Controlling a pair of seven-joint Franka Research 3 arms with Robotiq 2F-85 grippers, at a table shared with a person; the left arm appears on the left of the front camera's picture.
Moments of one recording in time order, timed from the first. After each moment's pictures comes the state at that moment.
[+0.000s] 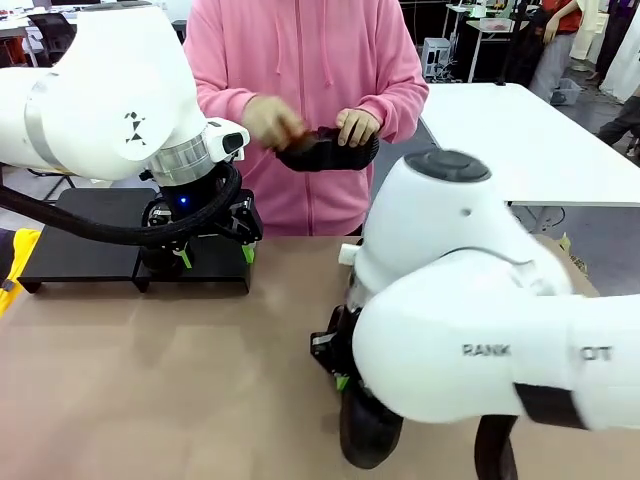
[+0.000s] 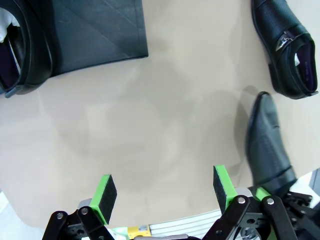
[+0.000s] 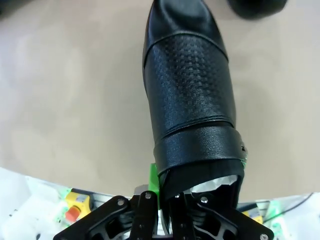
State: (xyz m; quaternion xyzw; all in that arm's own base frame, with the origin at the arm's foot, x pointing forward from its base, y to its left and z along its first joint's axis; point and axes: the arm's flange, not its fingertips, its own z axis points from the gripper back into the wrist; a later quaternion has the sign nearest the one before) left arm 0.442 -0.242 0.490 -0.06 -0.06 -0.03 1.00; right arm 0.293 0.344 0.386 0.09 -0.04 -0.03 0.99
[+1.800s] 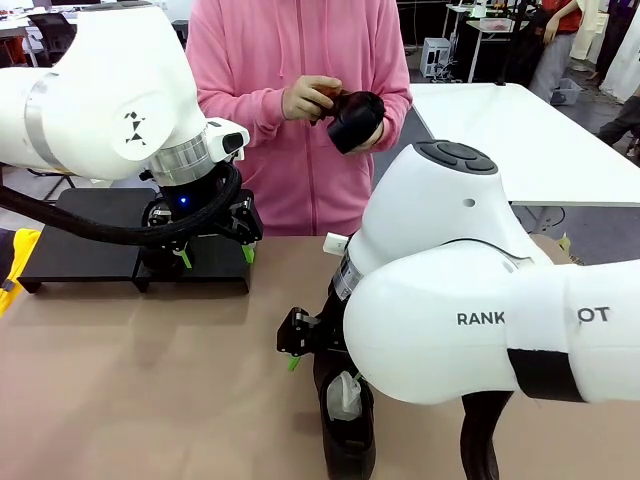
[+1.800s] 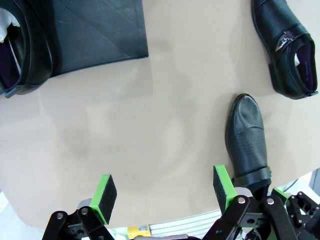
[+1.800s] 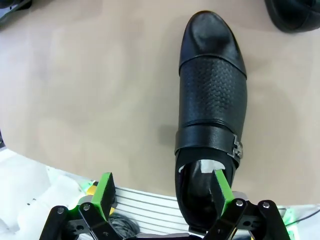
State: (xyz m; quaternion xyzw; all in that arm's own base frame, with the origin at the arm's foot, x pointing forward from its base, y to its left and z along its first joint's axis) left arm 0.442 -0.242 0.490 -0.06 -0.06 -0.03 1.00; right arm 0.297 0.356 0.404 0.15 -0.05 -0.01 0.99
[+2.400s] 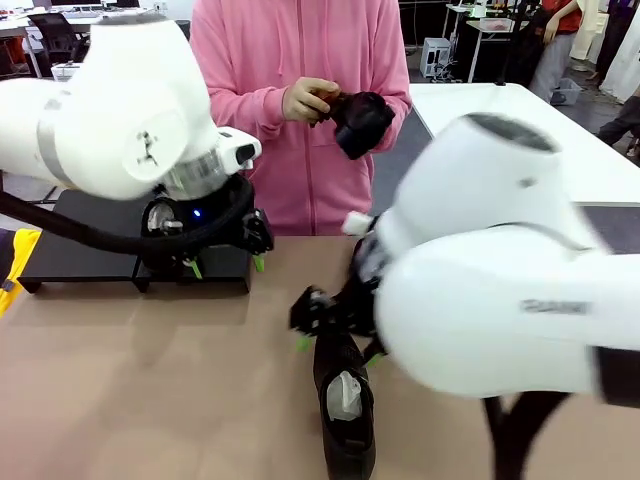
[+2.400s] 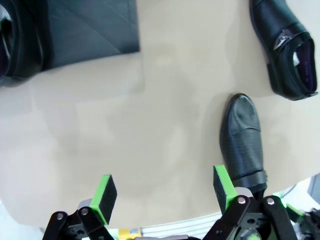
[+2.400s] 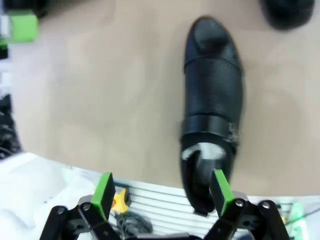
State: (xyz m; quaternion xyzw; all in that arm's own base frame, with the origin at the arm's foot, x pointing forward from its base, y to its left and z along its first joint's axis) left arm 0.424 -0.263 0.478 -0.06 -0.07 -0.02 1.00; right arm 0.286 0.327 0.441 0.18 -0.07 -0.05 0.98
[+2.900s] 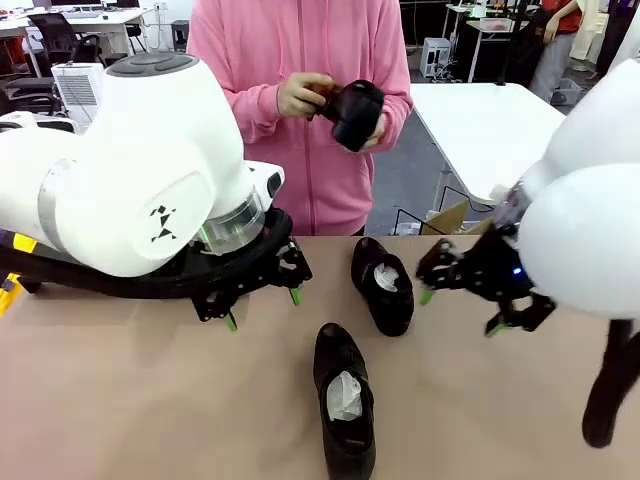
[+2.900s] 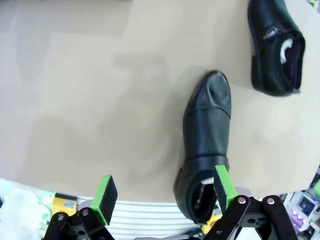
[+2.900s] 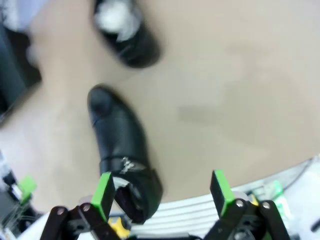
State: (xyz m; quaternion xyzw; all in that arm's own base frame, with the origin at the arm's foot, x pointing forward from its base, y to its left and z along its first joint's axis) left arm 0.340 -0.311 0.470 -0.10 -0.07 0.14 0.98; right arm 0.316 0.185 0.468 0.12 -0.08 -0.24 0.96
